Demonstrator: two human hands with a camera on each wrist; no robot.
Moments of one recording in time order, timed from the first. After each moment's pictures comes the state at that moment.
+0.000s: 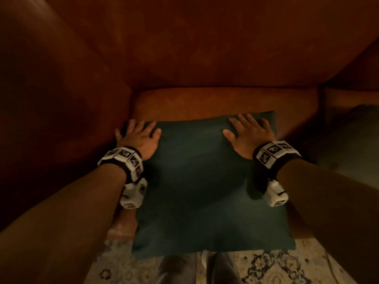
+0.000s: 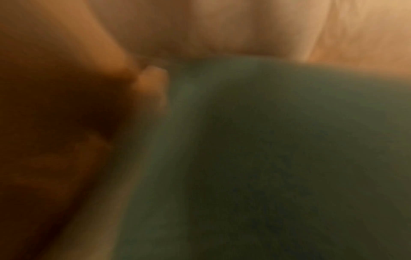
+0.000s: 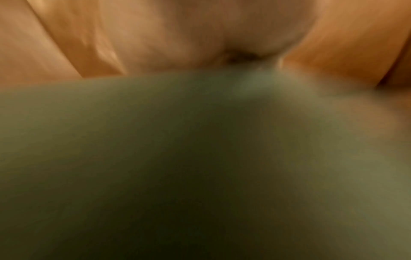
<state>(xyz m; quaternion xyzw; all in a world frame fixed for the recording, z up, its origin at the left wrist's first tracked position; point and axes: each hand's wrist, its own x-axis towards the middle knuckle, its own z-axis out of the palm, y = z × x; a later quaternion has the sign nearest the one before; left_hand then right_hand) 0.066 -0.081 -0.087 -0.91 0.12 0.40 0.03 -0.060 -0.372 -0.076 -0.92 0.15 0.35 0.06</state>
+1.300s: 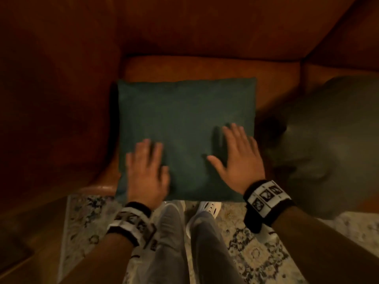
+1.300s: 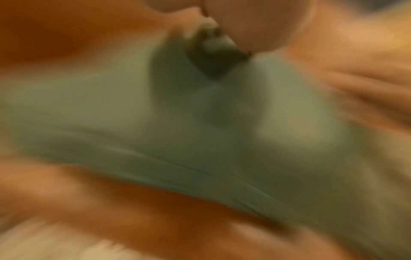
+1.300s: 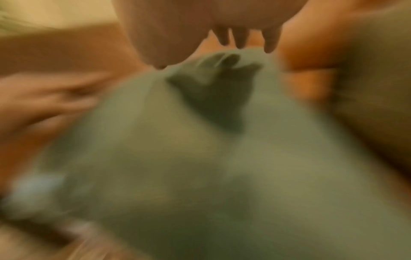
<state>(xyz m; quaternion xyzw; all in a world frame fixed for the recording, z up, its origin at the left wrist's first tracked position) -0.199 -0.062 -0.043 -0.97 0.17 0.14 -0.10 -0.254 -0.315 -0.035 -0.97 0.13 0.14 0.16</state>
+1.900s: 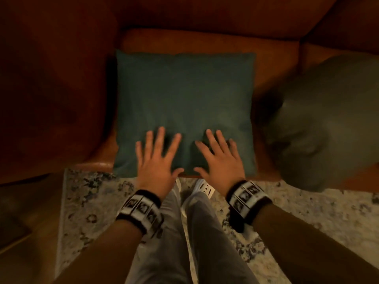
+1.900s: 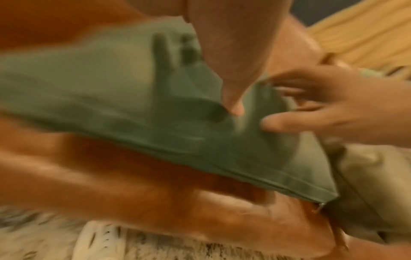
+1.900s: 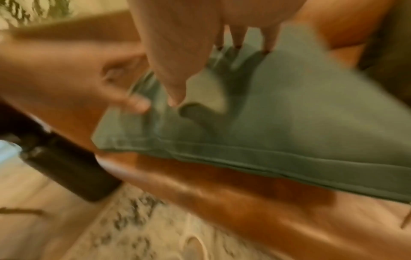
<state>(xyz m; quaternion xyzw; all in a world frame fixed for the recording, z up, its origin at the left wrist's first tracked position) -0.250 -0.067 -0.039 -0.96 0.24 0.16 -0.05 -0.313 -0.266 -0.043 -0.98 0.03 0.17 0.11</state>
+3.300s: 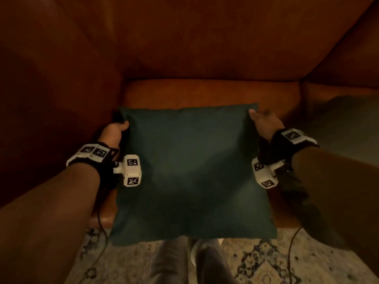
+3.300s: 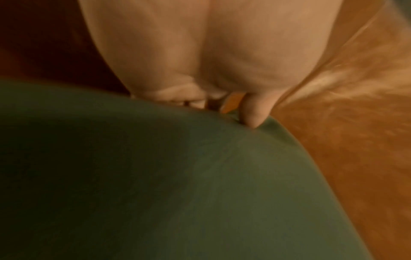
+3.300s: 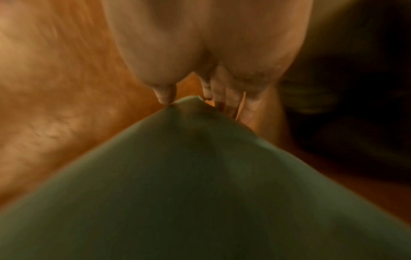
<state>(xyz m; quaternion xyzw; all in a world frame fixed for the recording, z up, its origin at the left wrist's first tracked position) 0.038 -0.037 -0.098 -0.71 -0.30 0.36 -0.52 -0.106 -0.441 -0.081 -0.75 0.50 0.17 0.39</state>
